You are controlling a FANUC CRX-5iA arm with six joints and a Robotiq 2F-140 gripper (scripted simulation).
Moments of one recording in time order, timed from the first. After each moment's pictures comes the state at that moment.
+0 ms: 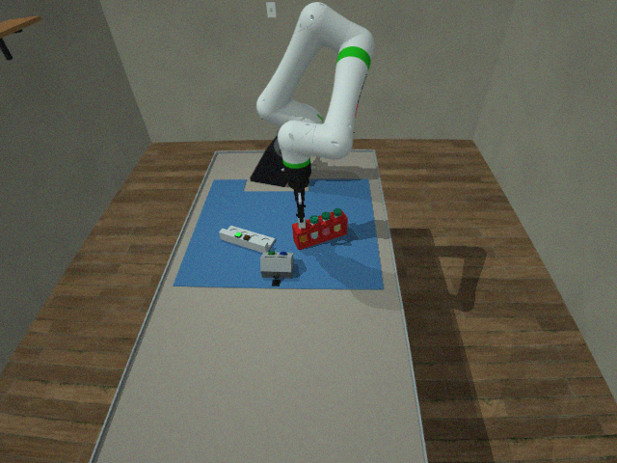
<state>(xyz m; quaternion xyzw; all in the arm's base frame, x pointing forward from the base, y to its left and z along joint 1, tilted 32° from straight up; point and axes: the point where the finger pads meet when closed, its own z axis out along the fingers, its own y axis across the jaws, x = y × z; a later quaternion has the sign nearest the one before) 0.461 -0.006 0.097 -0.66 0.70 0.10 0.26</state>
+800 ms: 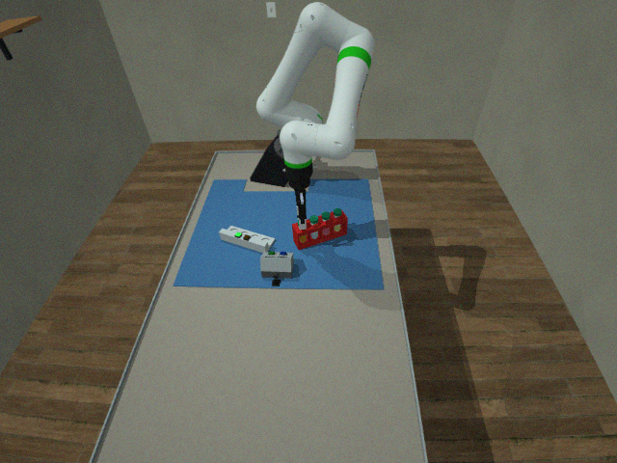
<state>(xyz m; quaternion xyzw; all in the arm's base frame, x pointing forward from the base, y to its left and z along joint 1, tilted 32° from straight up) 0.461 -0.006 0.098 -0.69 0.67 0.09 0.25</state>
